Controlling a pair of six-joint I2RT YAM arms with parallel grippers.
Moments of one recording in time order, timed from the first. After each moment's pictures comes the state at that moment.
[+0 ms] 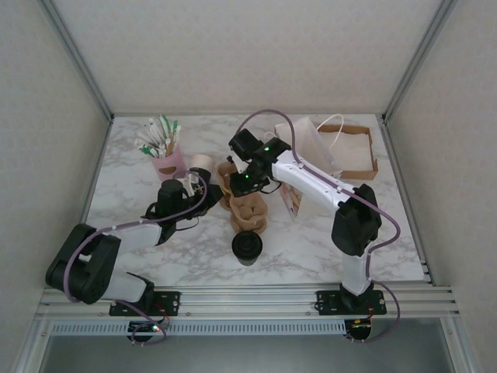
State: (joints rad) left arm -0.34 1.37 0.45 0.49 0.48 -1.04; right arm 0.81 1.91 1.78 -1.06 -0.15 0.28
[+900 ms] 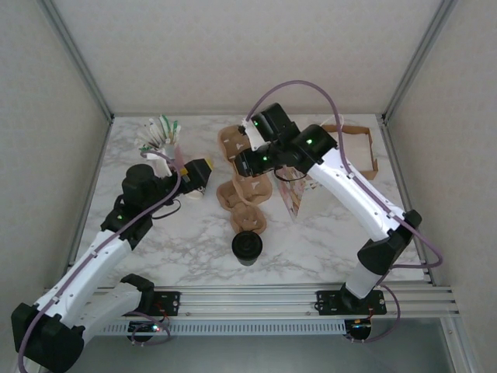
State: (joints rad) left arm -0.34 0.90 0.75 -0.05 0.30 -0.82; right arm 0.81 1.67 1.95 -1.14 -0.14 0.27
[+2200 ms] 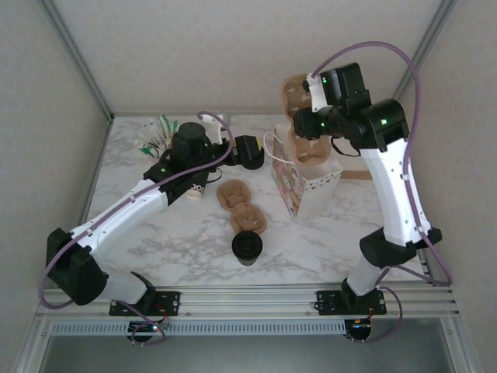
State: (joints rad) left arm -0.58 1.41 1.24 -0.08 0.32 -0.69; right arm 0.52 1.72 2.44 -1.48 0.07 0.11
